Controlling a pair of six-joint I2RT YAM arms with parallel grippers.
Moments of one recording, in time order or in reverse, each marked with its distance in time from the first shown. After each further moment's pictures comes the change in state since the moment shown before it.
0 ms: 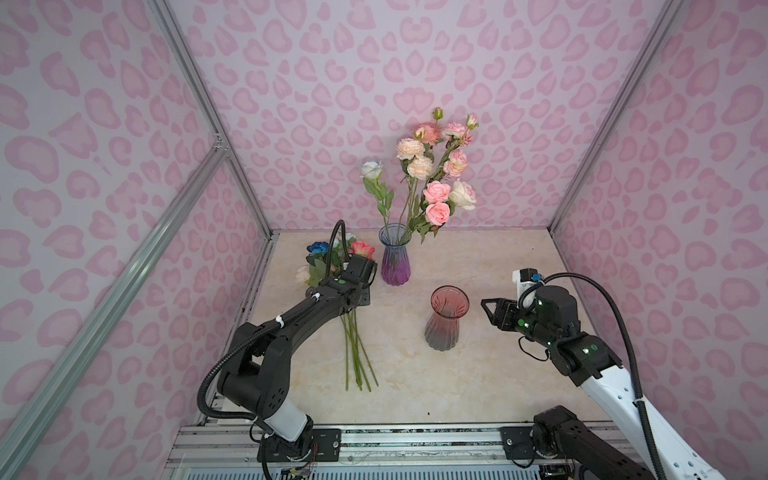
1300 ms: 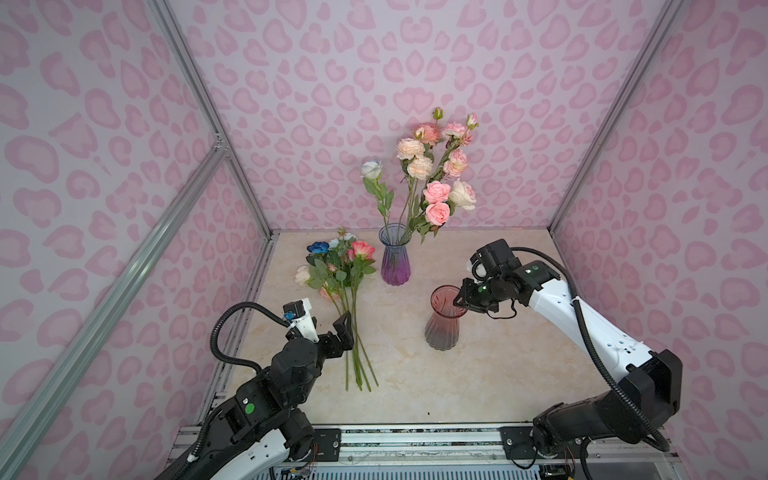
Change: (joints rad) left arm -0.390 -1.196 -0.515 0.047 -0.251 -0.215; right arm 0.125 0.694 0.595 -0.513 -0.167 0.103
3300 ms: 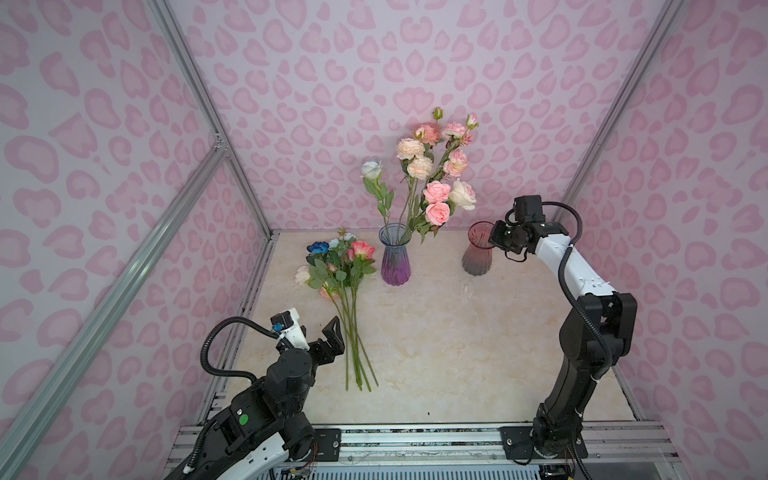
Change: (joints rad) left arm 0.000 -0.101 -0.068 -0.061 -0.084 -0.060; right arm -0.379 0.431 0.416 0.271 0.152 -0.098
